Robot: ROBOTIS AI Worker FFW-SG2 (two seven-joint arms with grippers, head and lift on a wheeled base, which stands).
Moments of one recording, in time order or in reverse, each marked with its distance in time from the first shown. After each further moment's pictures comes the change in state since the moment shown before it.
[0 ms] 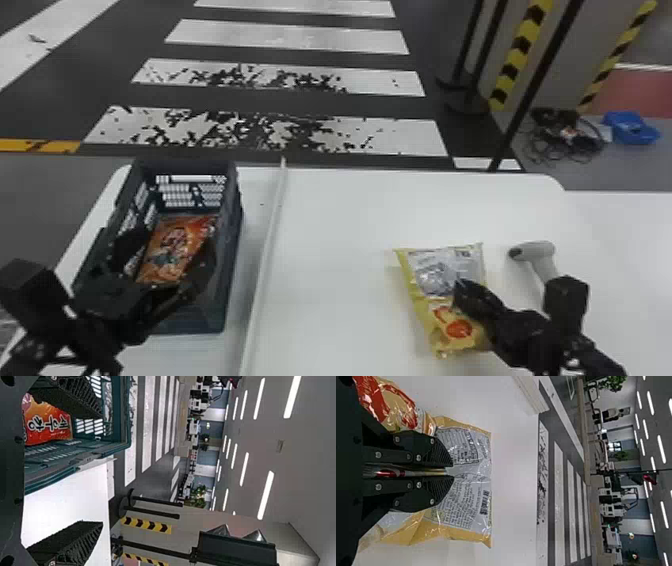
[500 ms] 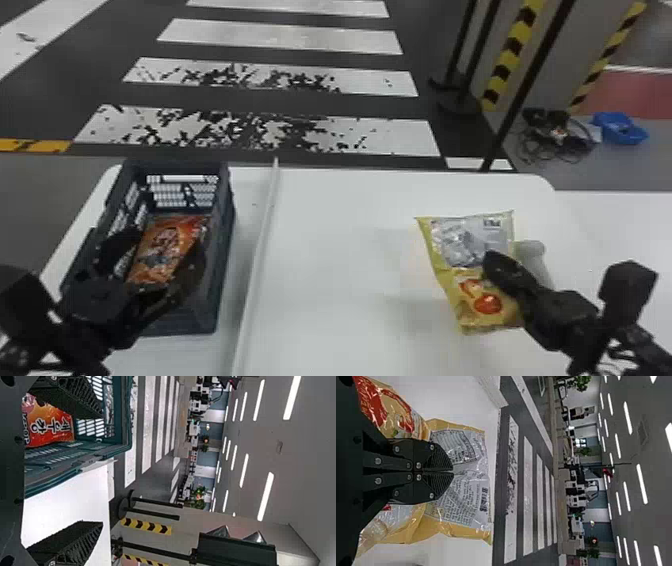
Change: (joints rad) left arm 0.010 -0.002 0.005 0.001 0.000 -0.008 0.000; right arm 0.111 -0.046 -0.137 -0.211 -0.109 -0.007 -0.005
